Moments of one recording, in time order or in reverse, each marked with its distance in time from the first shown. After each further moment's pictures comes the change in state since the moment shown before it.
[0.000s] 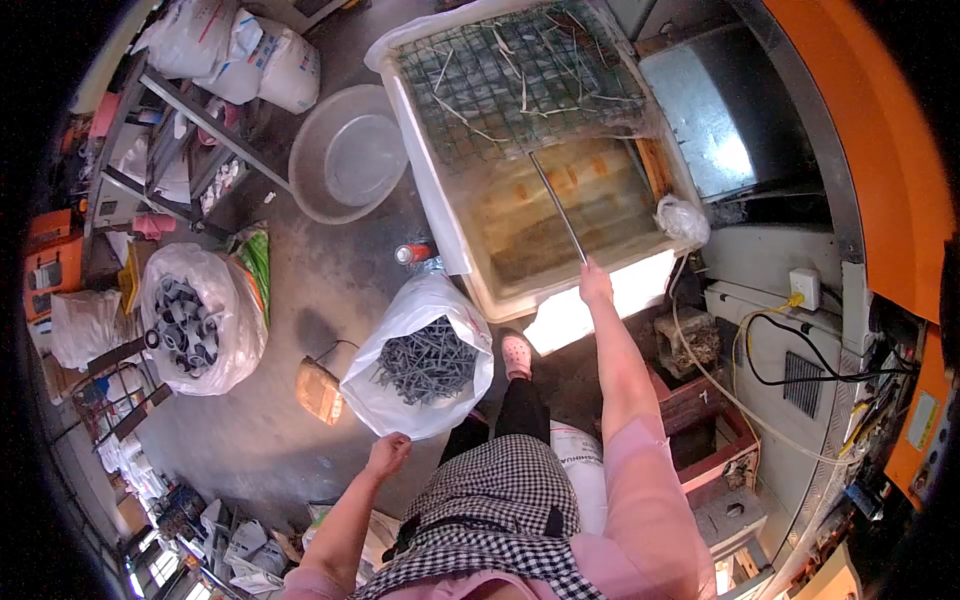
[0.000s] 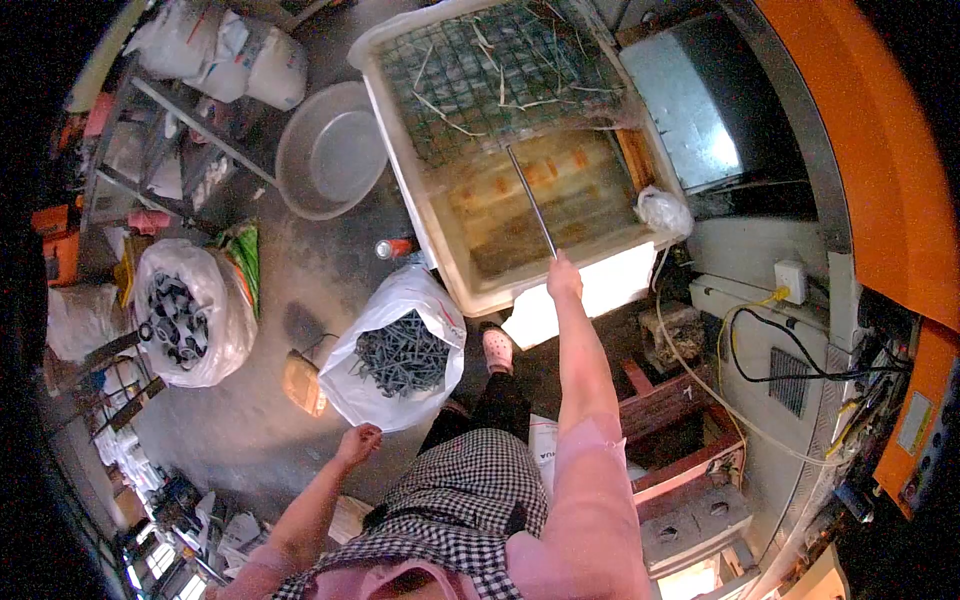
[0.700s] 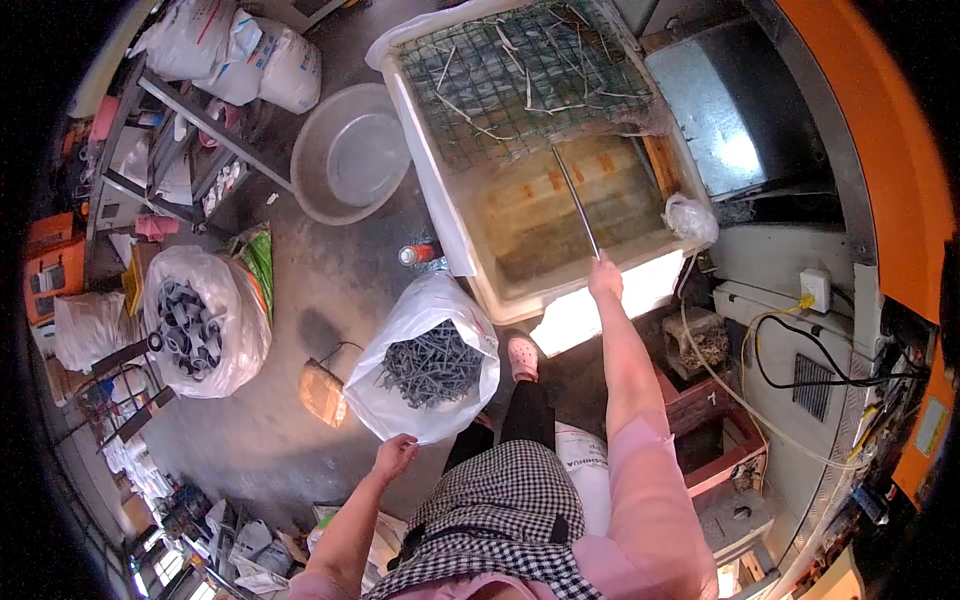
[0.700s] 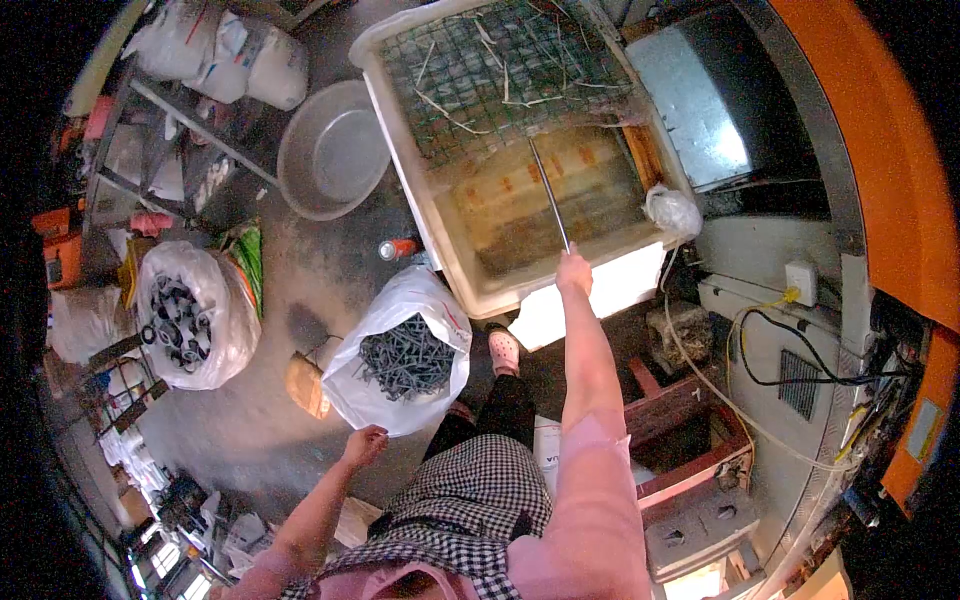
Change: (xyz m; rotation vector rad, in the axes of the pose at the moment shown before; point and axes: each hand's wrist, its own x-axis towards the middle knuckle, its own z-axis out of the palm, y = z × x) left_hand 0.012 -0.001 0.002 -0.017 -0.038 0.004; right_hand 0.012 -0.010 -0.006 0.023 0.062 0.098
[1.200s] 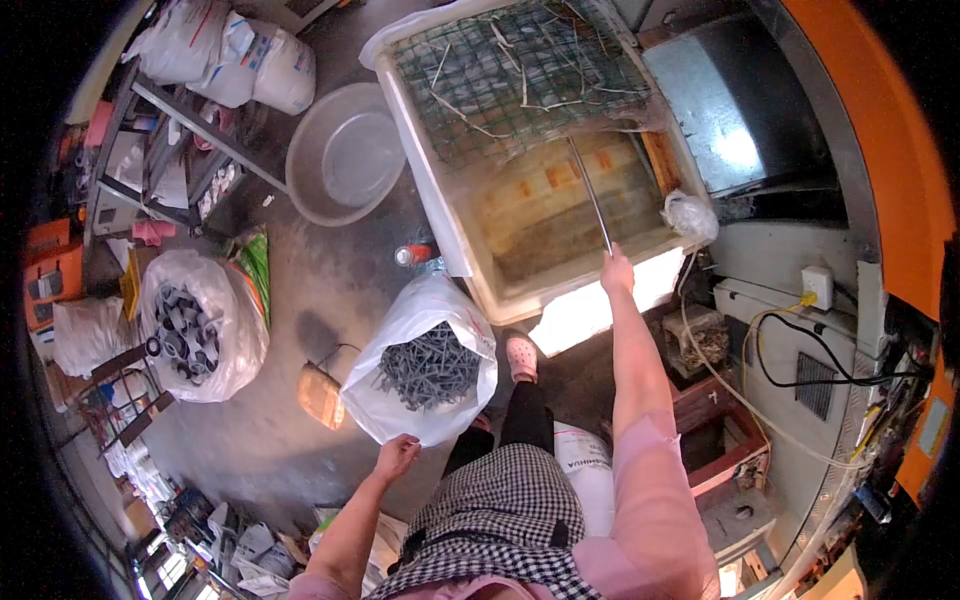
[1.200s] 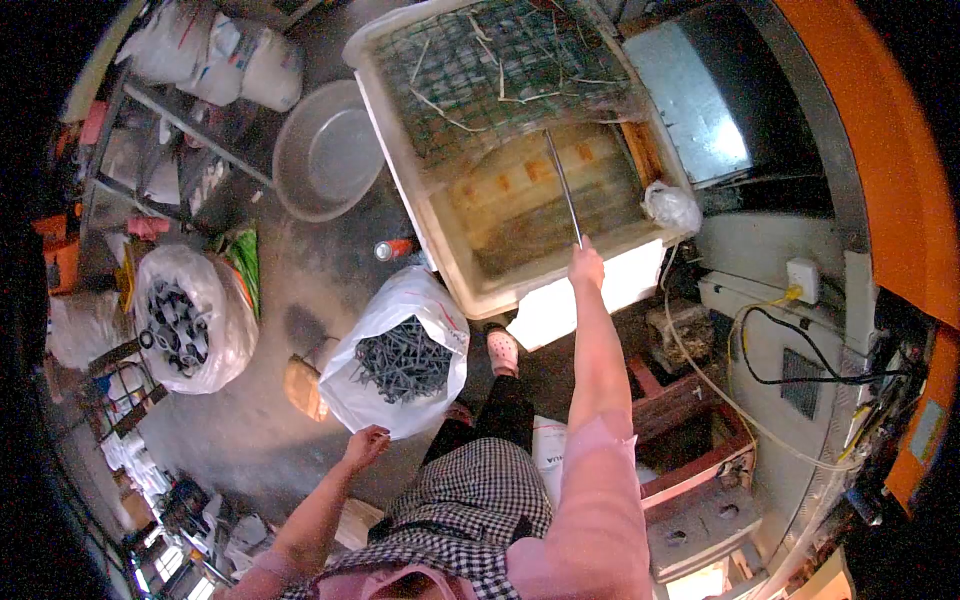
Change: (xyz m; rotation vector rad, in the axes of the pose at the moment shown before) left_hand 0.005 0.017 0.004 0.056 -0.024 -0.024; right_hand 0.030 0.025 0.001 -0.085 0.103 -0.071
